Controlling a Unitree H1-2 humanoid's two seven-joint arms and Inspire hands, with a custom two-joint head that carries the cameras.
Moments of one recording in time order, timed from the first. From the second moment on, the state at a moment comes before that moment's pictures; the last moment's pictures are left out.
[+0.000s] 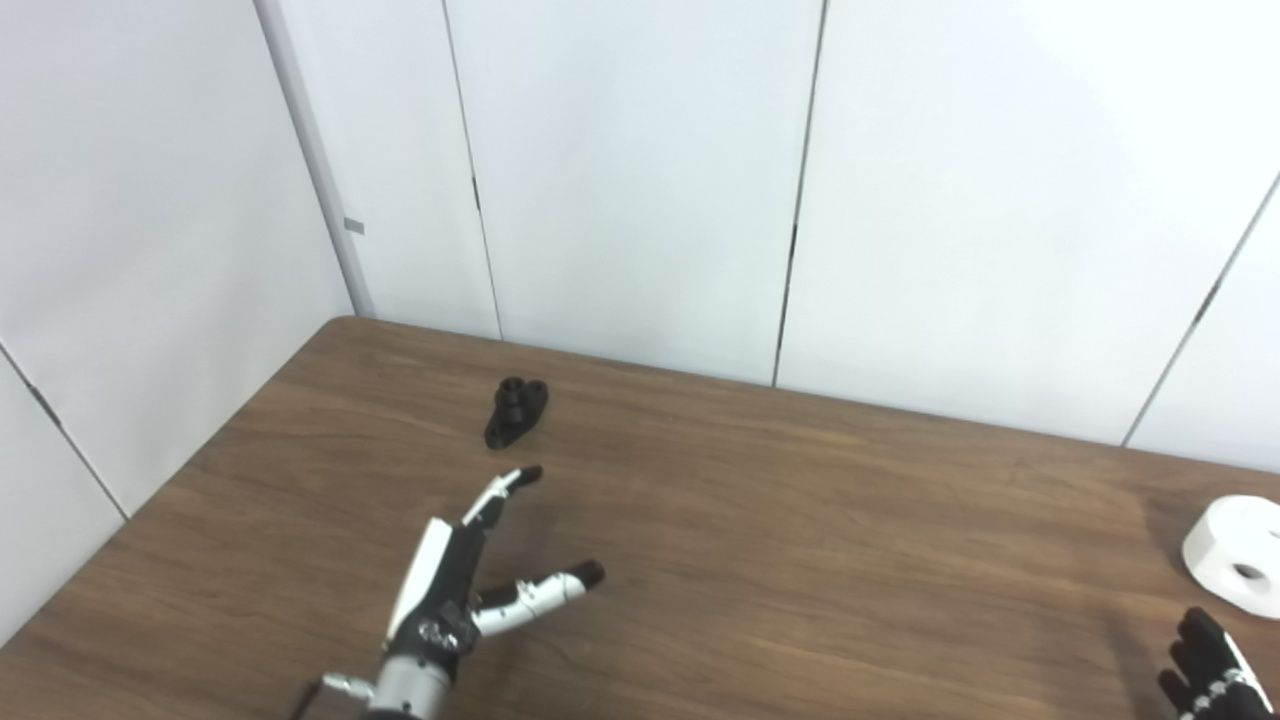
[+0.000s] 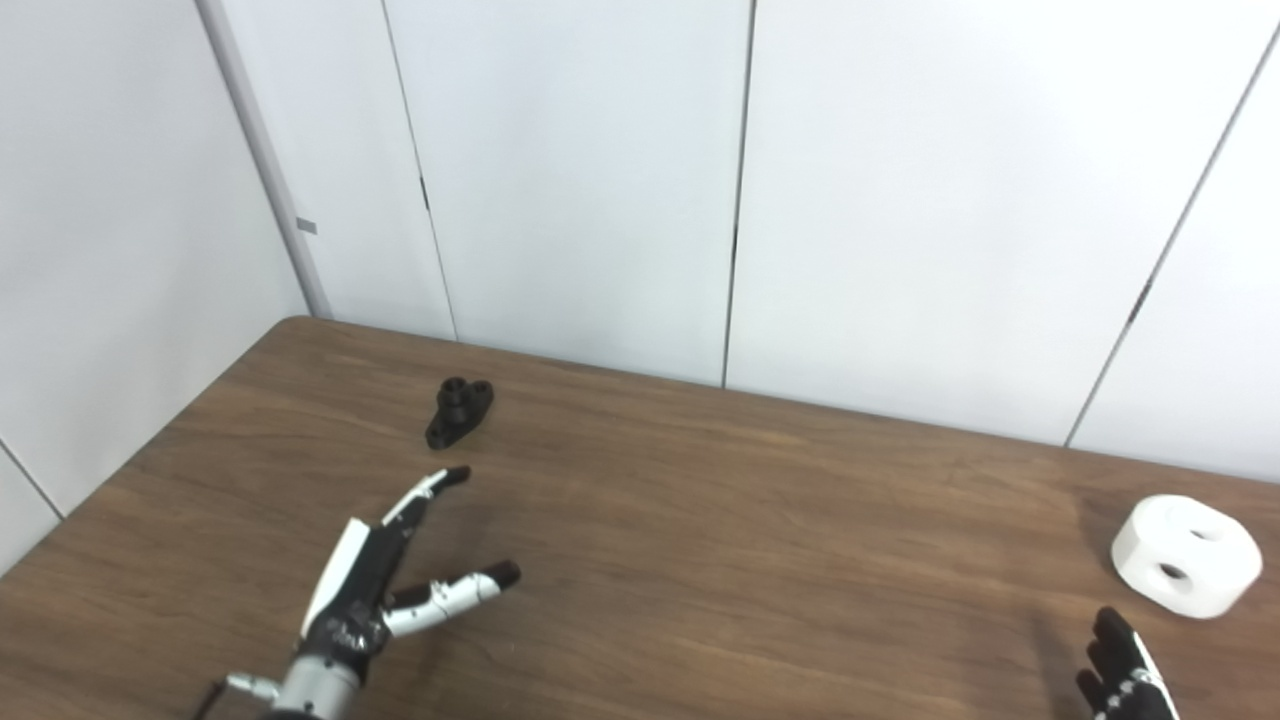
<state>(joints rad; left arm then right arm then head) 0.10 0.21 0.07 -0.39 0.34 0.30 0.05 0.17 -0.12 -0.14 -0.16 0.17 -0.09 0.16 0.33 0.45</state>
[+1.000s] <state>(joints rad) -0.18 0.32 0.14 -0.02 0.55 0.42 0.13 0.17 -0.12 -0.14 -0.15 0.16 -0.09 0.14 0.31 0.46</state>
